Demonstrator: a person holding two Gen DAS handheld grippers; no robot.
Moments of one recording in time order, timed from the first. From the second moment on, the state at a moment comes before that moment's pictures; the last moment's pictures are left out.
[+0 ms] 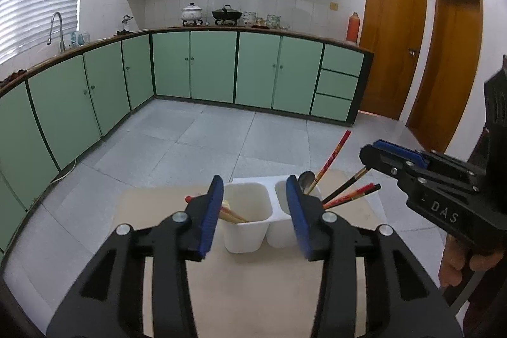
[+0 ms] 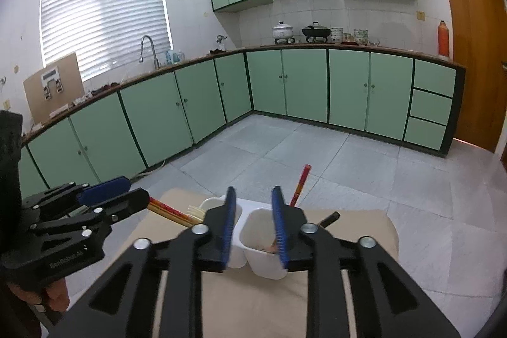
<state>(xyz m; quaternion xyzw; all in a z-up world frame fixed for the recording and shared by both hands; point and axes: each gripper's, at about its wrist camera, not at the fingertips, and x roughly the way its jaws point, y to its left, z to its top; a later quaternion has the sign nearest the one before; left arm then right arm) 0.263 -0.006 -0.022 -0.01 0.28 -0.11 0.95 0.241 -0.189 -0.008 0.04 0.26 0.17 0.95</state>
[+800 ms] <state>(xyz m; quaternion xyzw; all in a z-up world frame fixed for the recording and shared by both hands) 0.161 0.015 -0.013 -0.04 0.22 -0.05 0.97 0.138 -0.222 -0.007 0.07 0.23 0.12 0.96</state>
